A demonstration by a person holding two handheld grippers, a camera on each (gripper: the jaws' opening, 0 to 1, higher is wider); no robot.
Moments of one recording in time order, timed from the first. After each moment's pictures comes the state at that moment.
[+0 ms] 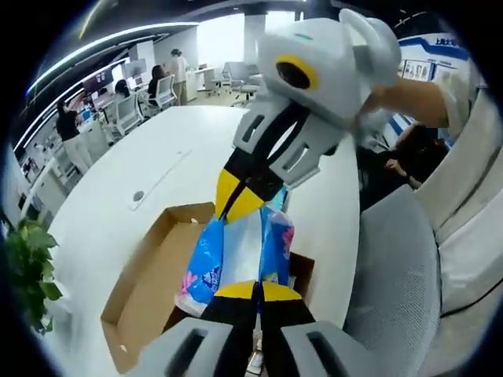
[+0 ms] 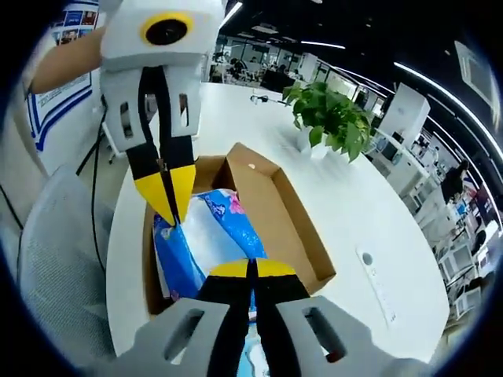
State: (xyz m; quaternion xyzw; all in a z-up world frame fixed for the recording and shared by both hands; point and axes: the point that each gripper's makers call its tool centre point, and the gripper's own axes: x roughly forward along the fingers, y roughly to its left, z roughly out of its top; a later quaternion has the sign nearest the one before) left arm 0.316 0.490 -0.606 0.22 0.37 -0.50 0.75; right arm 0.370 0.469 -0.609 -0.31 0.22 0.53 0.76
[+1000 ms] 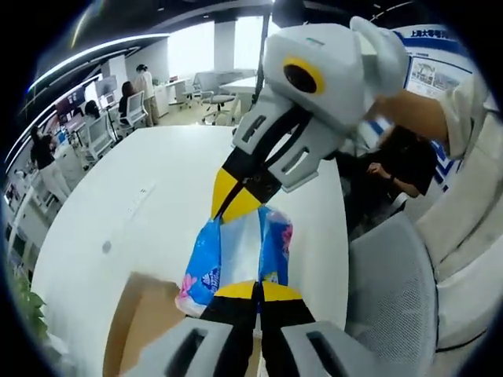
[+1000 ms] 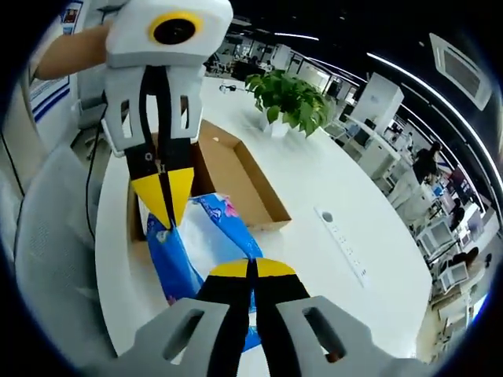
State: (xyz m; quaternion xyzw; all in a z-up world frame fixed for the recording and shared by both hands) left arm 0.329 0.379 -0.603 0.23 0.34 -0.57 0.71; right arm 0.382 0.352 -0.603 -0.31 0.23 0.45 0.80
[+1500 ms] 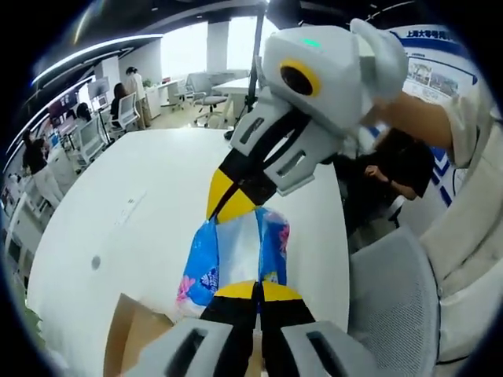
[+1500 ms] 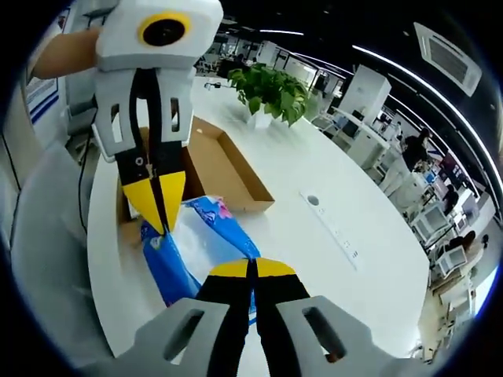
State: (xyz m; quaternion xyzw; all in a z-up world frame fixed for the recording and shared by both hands) left arm 0.337 0.340 -0.612 0.23 0.34 -0.58 0.70; right arm 0.394 0.312 -0.611 -0.30 0.24 0.43 0.82
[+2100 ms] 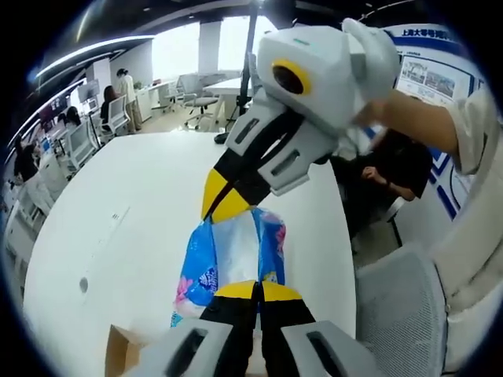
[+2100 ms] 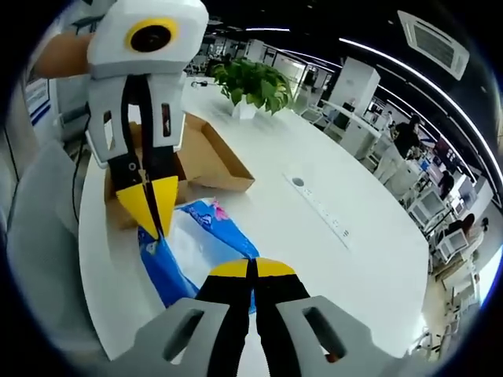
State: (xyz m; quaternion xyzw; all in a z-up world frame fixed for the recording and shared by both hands) left arm 0.350 0.286 -0.628 0.23 0.34 -0.60 0.69; right arm 0.410 0.257 -0.627 -0.28 0.25 0.41 0.83
